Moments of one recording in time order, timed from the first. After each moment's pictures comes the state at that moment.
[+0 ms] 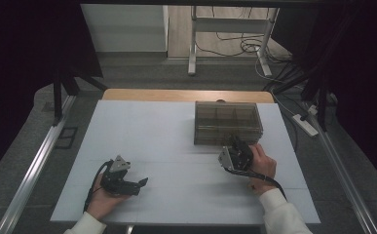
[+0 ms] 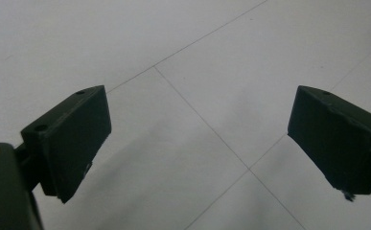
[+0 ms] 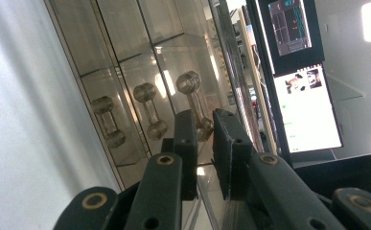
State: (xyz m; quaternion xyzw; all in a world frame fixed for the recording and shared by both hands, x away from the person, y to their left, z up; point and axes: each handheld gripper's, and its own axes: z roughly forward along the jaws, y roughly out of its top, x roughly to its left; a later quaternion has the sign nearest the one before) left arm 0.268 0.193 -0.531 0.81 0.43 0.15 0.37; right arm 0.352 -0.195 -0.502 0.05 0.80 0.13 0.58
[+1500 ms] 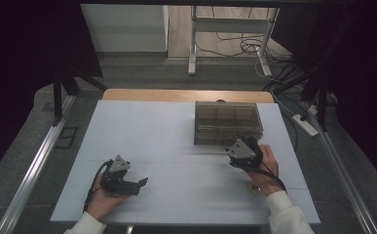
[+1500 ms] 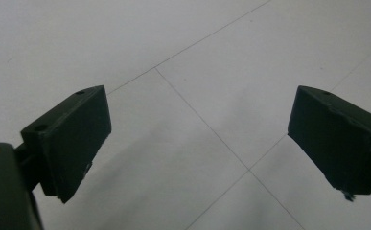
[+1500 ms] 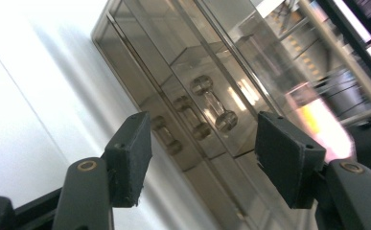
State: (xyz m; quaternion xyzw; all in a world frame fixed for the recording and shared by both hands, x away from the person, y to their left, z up) left arm 0.268 0.193 -0.530 0.81 0.43 0.15 0.37; right arm 0.350 -0.217 -0.477 0.17 0.84 0.28 0.42
